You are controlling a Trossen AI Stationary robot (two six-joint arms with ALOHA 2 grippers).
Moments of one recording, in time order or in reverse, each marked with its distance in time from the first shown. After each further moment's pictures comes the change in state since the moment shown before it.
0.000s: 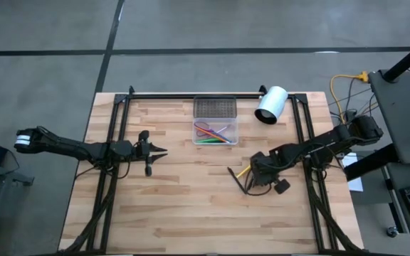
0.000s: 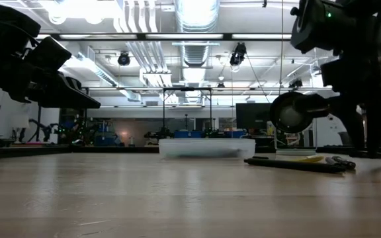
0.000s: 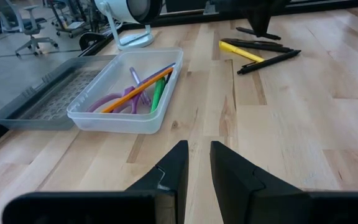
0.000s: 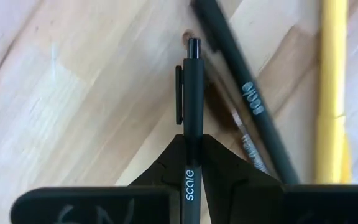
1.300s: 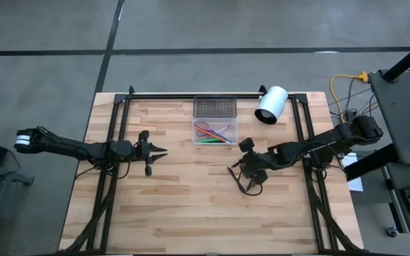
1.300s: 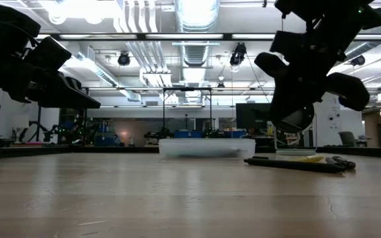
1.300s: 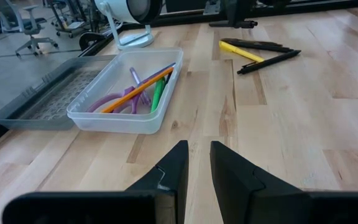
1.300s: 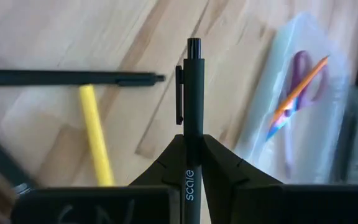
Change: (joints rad) left arm 0.000 0.000 0.000 0.000 0.000 0.000; right arm -0.002 -0.002 0.077 0.289 0.473 -0.090
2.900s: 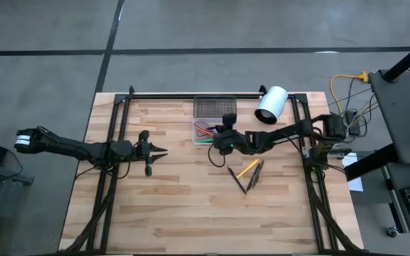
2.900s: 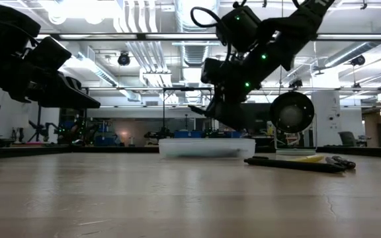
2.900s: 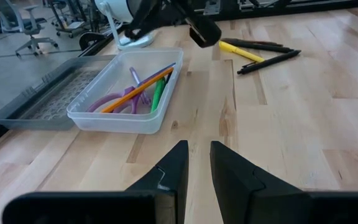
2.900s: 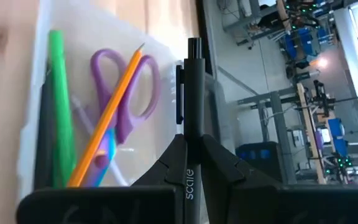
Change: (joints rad) left arm 0.000 0.001 0.000 0.000 0.000 0.000; right arm -0.271 0.381 0.183 0.571 0.333 -0.156
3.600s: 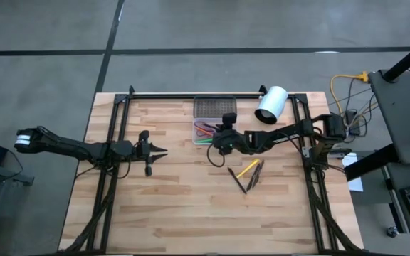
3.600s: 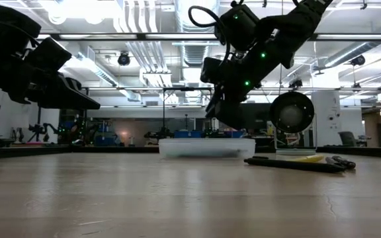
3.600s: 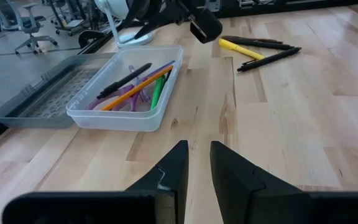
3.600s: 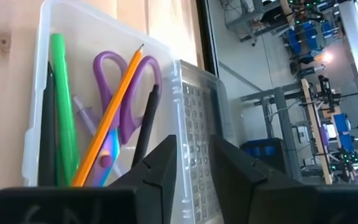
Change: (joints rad) left arm 0.000 0.008 0.000 0.000 0.000 0.000; right arm 0.001 -0.003 0.021 -0.045 0.001 0.038
